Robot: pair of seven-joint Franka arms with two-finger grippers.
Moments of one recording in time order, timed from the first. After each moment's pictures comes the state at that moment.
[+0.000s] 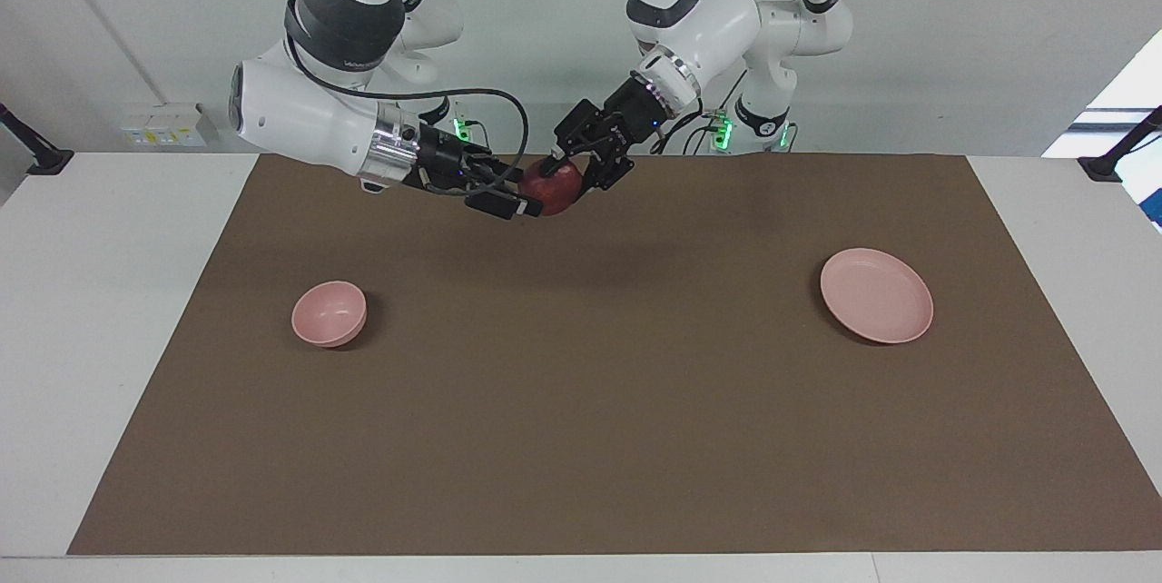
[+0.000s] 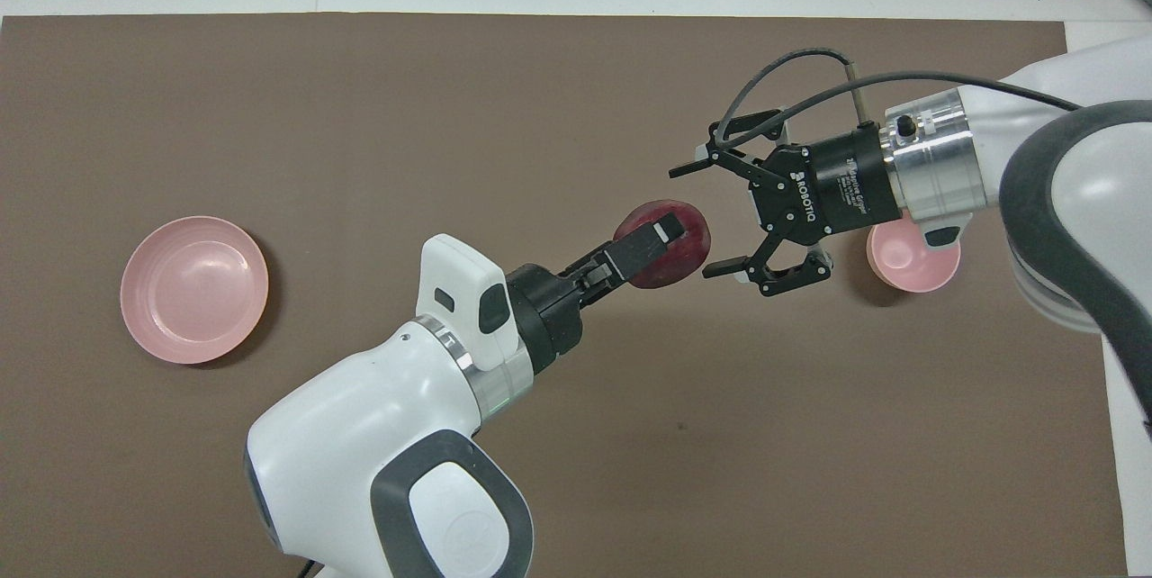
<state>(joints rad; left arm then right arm) -0.03 -0.02 -0.81 -2.00 -1.41 2.98 0.01 0.21 0.14 -0.07 -1.70 1.00 1.72 0.98</state>
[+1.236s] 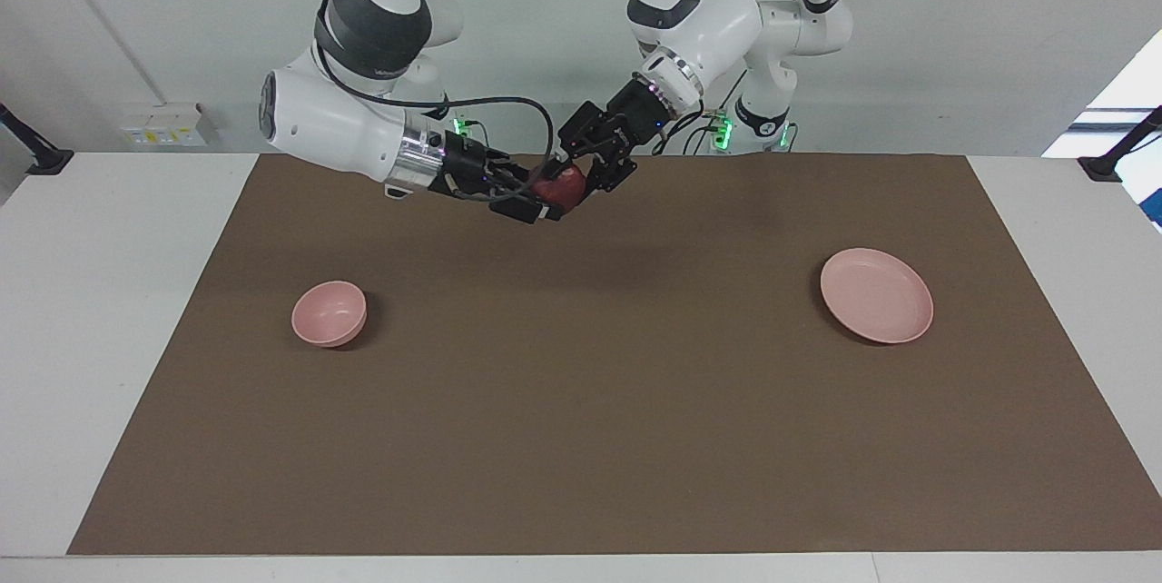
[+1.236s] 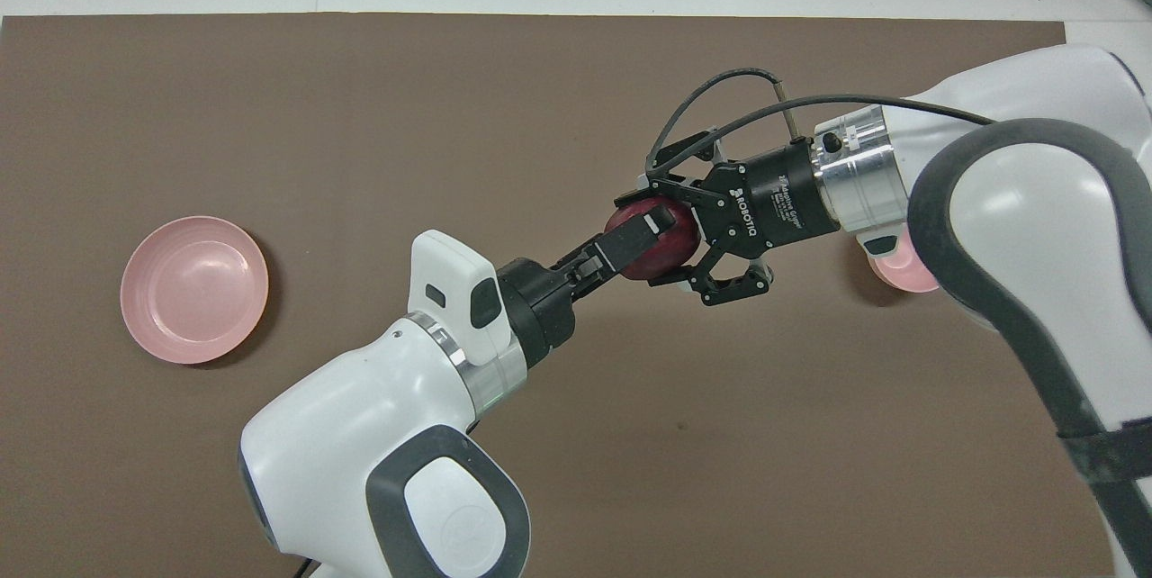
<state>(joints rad) -0.03 -0.01 -0.81 -2.00 -1.41 3.00 0.01 0.29 0.16 -0.07 -1.70 0.99 1.75 0.98</state>
